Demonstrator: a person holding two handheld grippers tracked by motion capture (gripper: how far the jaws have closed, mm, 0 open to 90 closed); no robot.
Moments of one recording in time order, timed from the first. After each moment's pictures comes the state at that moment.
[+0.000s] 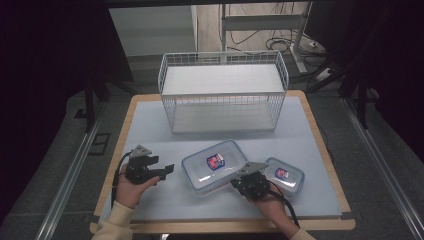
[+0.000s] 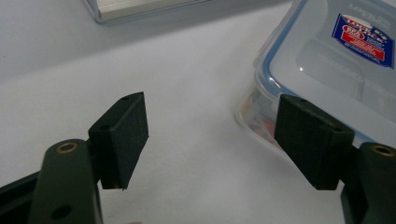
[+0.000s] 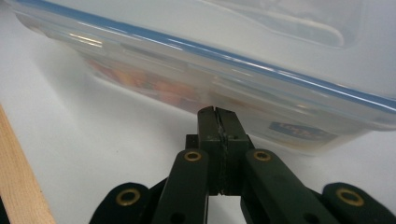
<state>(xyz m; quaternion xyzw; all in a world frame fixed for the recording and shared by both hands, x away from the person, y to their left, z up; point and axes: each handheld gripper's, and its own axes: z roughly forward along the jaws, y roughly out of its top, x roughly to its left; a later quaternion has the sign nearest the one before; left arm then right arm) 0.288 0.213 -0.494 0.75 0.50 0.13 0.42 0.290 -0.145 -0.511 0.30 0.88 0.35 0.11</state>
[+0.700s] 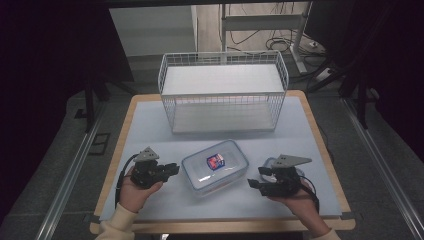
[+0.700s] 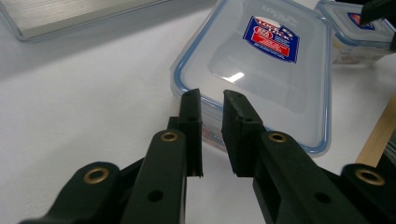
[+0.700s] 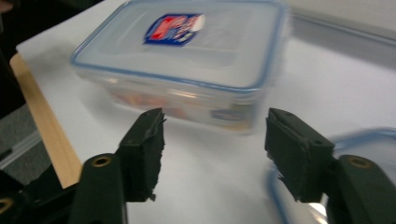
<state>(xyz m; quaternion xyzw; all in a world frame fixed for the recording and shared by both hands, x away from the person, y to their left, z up) 0.275 0.192 -0.477 0.78 0.44 0.09 0.44 0.288 -0.221 -0.467 0.34 0.83 0.44 0.08</state>
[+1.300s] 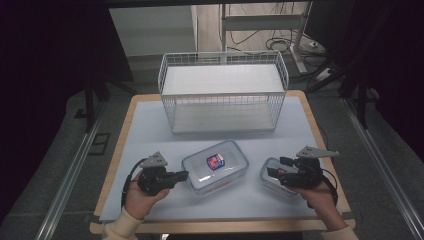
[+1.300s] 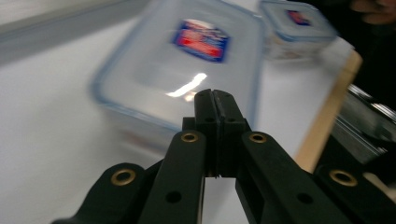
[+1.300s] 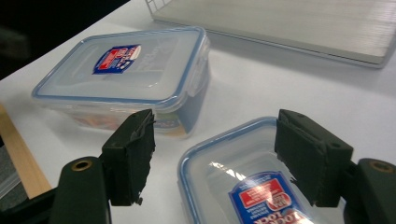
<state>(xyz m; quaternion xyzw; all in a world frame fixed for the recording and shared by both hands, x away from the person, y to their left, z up) 0.251 0.156 -0.463 0.80 0.37 0.04 0.46 0.304 -0.269 -0.457 0.39 0.79 0.46 0.10</state>
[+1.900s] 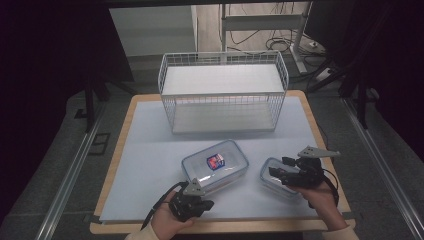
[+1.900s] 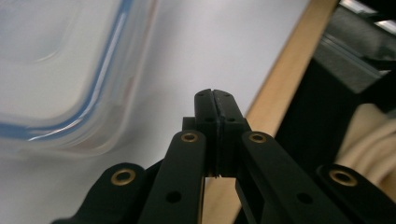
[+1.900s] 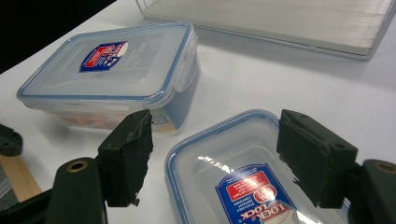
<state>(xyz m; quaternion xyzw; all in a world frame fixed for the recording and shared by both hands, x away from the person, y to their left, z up) 0.224 0.087 -0.502 0.87 0.32 0.03 0.36 0.306 -0.272 -0.461 0.40 0.79 0.46 0.11</state>
